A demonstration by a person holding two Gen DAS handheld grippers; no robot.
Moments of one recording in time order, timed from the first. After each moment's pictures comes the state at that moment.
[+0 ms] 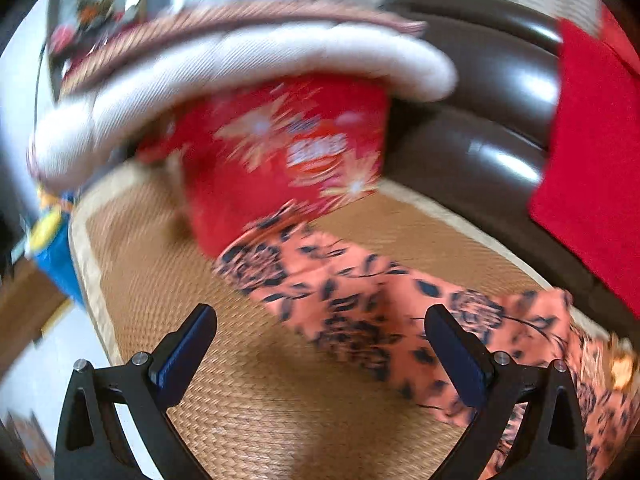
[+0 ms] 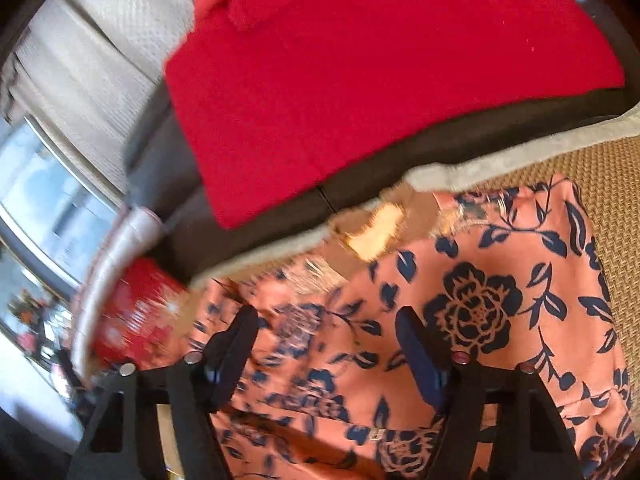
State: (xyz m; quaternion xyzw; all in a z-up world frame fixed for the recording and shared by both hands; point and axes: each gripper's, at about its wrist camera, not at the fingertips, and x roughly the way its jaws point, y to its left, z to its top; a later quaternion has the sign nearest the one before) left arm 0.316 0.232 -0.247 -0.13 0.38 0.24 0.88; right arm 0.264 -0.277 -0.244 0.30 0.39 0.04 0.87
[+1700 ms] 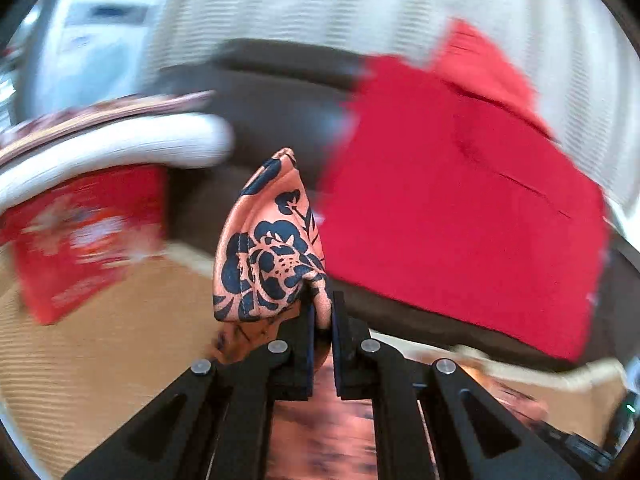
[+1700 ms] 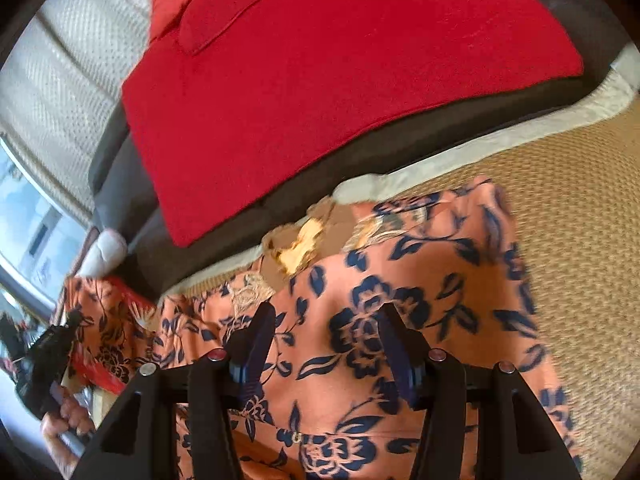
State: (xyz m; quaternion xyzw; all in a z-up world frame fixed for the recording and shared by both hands) left arm 0.326 0.061 -0.159 -0.13 0.27 -0.07 0.95; right arm 0.238 -0.346 -0.258 0.33 0.37 -0.02 0.87
